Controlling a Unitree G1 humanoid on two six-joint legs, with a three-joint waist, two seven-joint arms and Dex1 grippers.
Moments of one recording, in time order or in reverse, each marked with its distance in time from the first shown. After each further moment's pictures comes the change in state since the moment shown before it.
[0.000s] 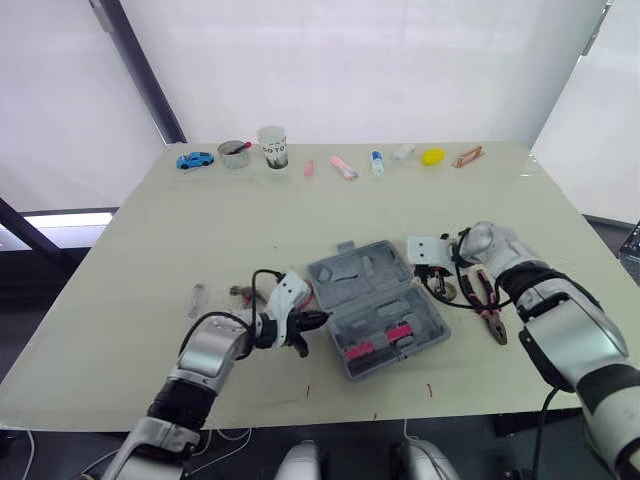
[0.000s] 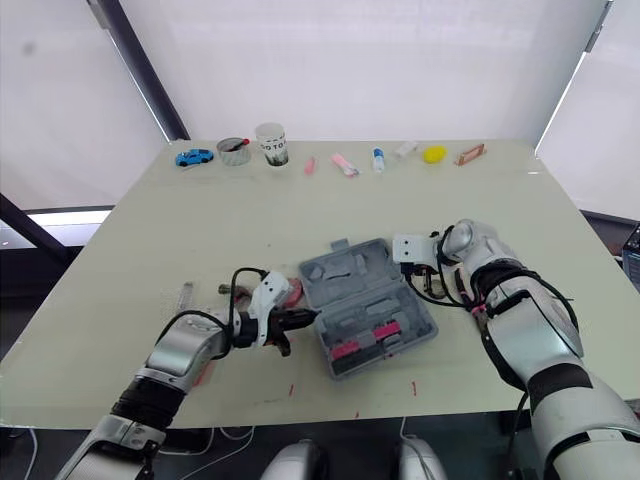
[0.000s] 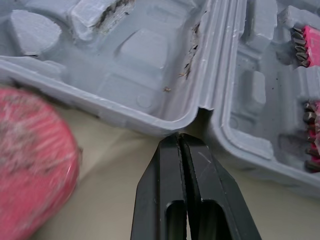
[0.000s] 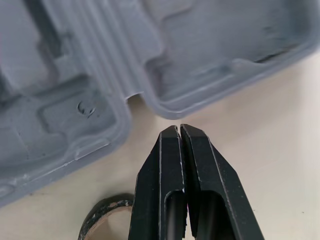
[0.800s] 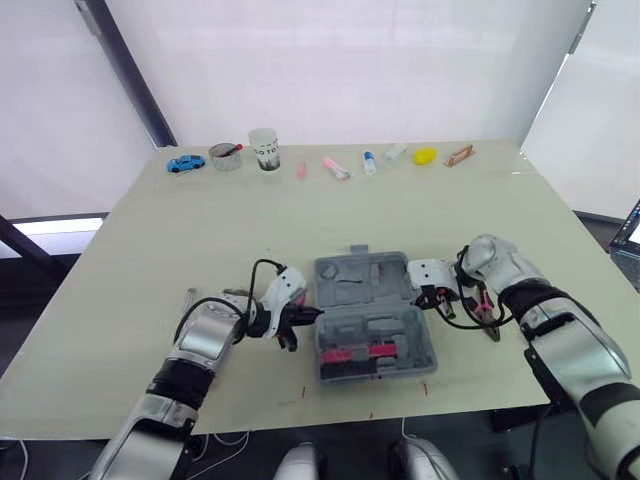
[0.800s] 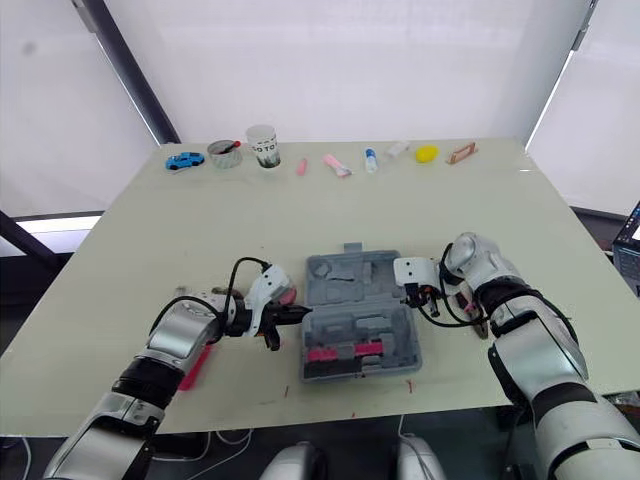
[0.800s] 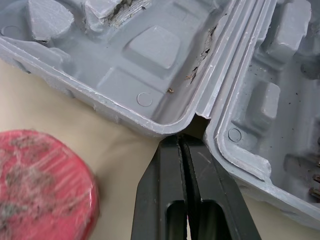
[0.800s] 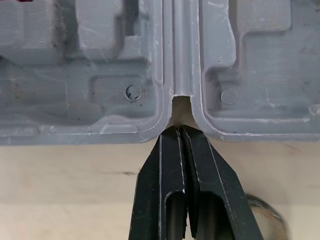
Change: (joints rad) left arm -0.071 0.077 -0.020 0.111 0.105 -0.095 -0.201; right arm 0.186 -0.038 -0.124 -0.255 0.085 0.074 0.359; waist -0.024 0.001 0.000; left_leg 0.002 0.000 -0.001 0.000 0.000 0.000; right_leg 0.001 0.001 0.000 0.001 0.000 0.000
